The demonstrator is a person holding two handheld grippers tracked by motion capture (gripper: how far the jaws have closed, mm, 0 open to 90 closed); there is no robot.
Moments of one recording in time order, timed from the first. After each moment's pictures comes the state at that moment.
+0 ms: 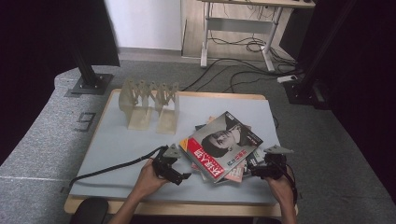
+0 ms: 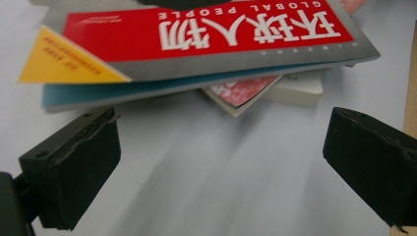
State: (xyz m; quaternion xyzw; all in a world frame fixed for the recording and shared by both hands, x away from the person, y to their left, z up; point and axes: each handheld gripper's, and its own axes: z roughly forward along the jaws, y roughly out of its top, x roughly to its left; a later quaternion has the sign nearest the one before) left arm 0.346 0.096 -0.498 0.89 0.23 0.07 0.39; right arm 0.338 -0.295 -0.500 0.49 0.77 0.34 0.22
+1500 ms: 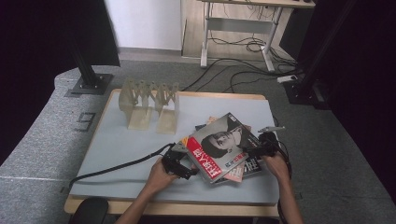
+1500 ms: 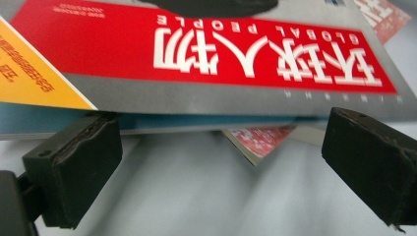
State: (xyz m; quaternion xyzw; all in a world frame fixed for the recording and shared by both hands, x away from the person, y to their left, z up) left arm 0.373 0.078 -0.518 0.87 0.27 0.03 0.40; right arm 0.418 -0.298 -0.504 0.47 0.79 0.36 0.15
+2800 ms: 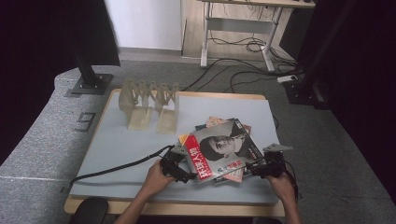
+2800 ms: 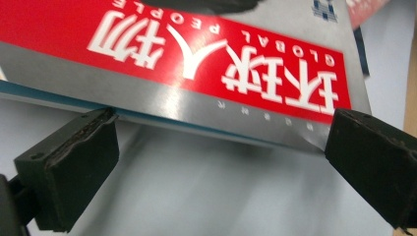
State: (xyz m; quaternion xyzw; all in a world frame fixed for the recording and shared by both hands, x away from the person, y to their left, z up) left arm 0.362 0.080 -0.514 0.88 0.27 0.01 0.38; right arm 0.346 -0.299 -0.501 0.47 0.78 0.36 0.18
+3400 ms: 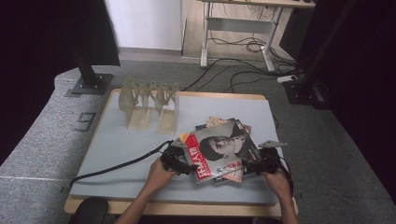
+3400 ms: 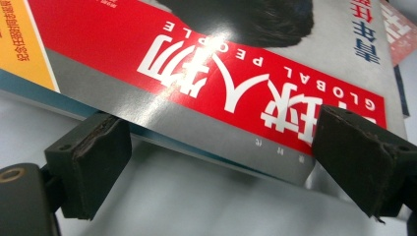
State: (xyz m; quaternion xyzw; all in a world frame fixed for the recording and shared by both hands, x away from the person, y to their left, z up) left arm 0.380 0.080 -0.515 0.86 0.32 0.02 0.39; right arm 0.358 -0.287 -0.505 0.47 0.79 0.36 0.17
